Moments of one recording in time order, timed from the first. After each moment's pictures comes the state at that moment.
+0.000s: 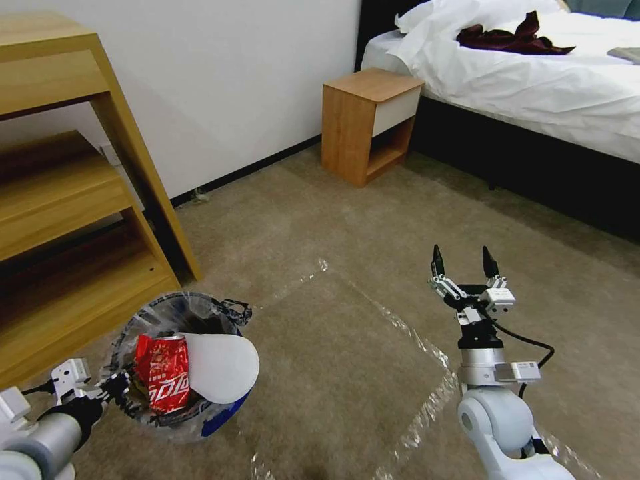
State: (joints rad) left arm 1.85 -1.08 -1.04 -2.32 -1.39 0.56 -0.48; right arm -1.37 1.26 0.46 1.95 0.35 0.45 0.09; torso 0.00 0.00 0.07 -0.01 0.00
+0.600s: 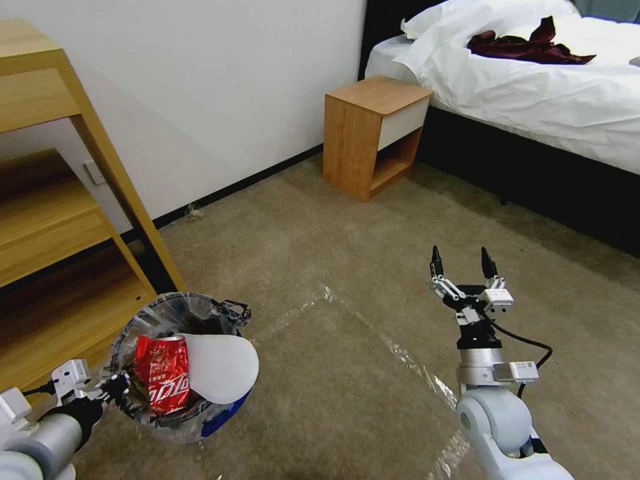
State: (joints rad) left arm 1.85 -1.09 -1.03 -2.31 -1.38 0.56 -0.48; right arm -1.36 1.26 0.46 1.94 0.35 0.45 0.09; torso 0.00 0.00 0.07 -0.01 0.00
